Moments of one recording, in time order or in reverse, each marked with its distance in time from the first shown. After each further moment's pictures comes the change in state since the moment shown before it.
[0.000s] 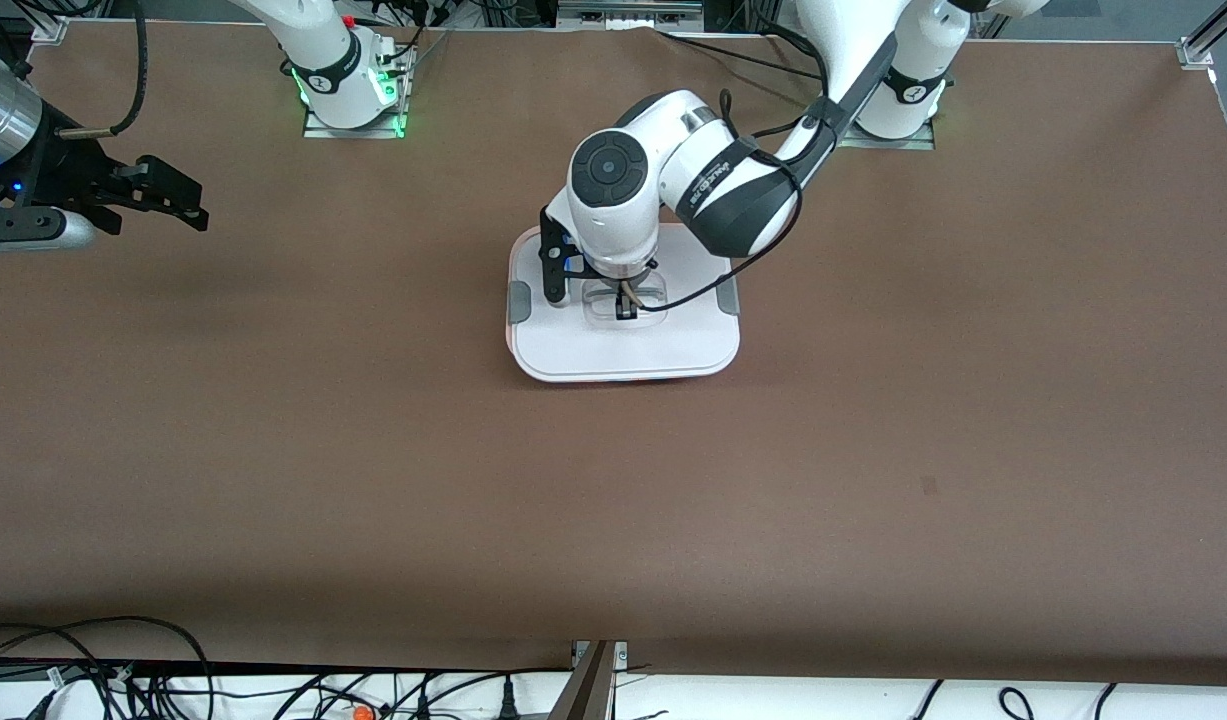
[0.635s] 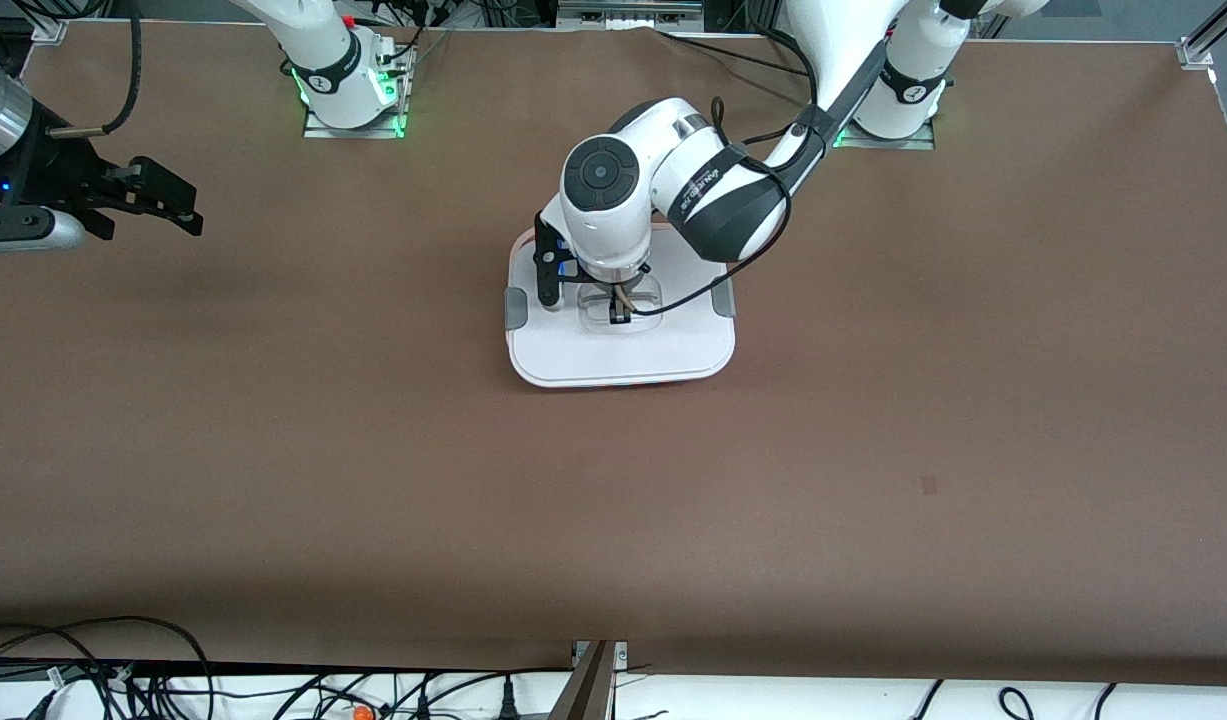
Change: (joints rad) left arm -0.008 0.011 0.005 0.011 0.009 0.010 -0.005; right arm 0.000 0.018 0.000 0.032 -0.001 0.004 -0.006
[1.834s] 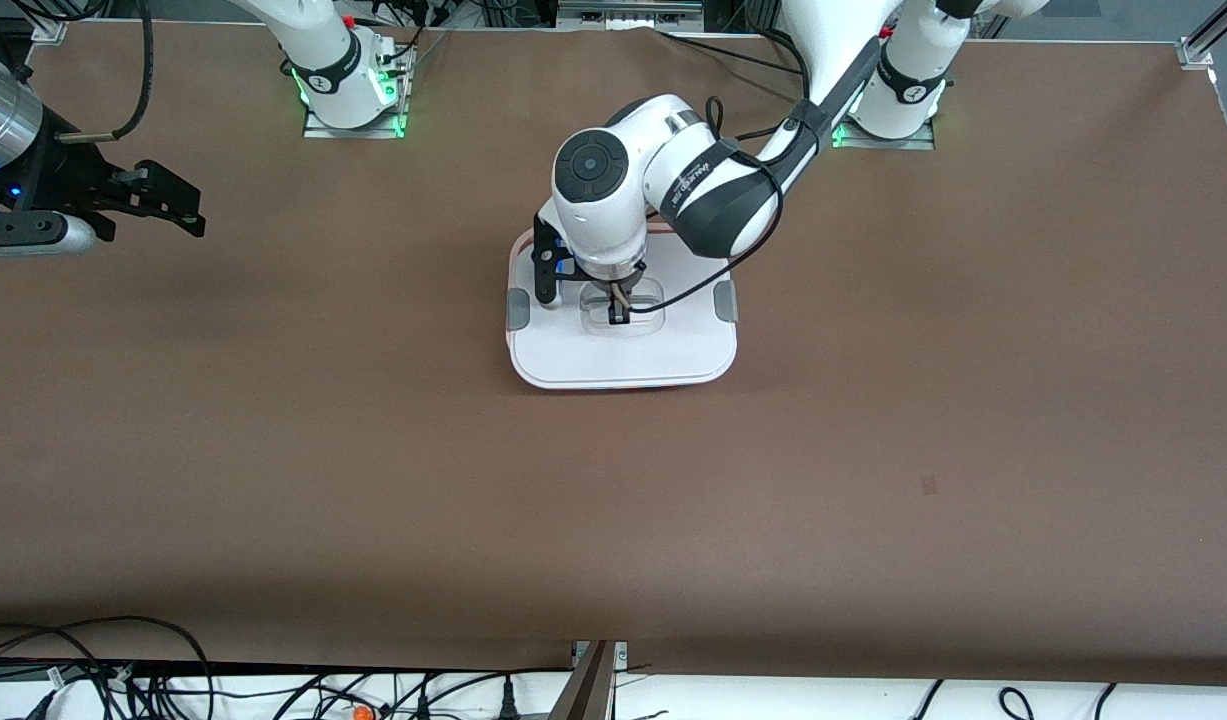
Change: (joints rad) left arm -0.012 0.003 0.002 0.001 0.044 -0.001 -0.009; right arm 0.002 0.003 0.007 0.000 -0.022 -0.007 -0.005
